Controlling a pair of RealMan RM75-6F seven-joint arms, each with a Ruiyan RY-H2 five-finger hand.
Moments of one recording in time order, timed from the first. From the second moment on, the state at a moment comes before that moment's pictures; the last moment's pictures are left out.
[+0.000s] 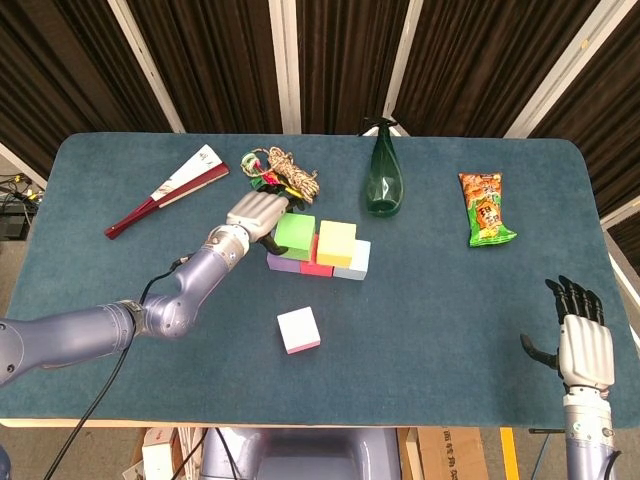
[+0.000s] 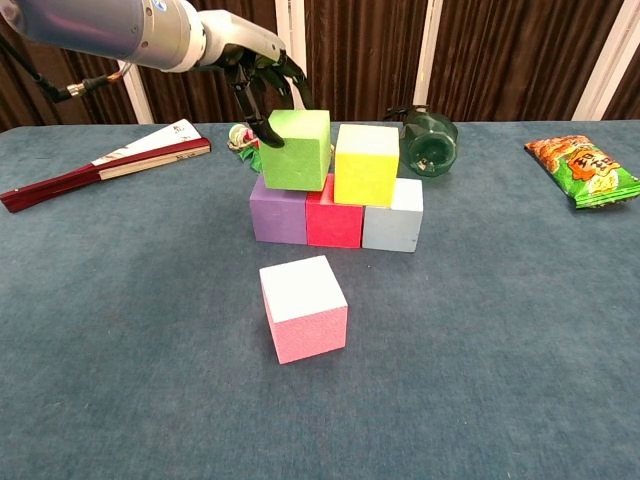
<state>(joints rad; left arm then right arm) -1.40 -1.36 -0.08 -1.39 0.41 0.60 0.30 0.11 -1.23 0.18 -1.80 -1.19 1.45 -0.20</state>
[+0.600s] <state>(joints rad) -1.41 -1.39 -0.08 -1.37 0.40 0.60 0.32 0.11 -1.24 0.18 -1.79 -1.19 1.45 -0.20</state>
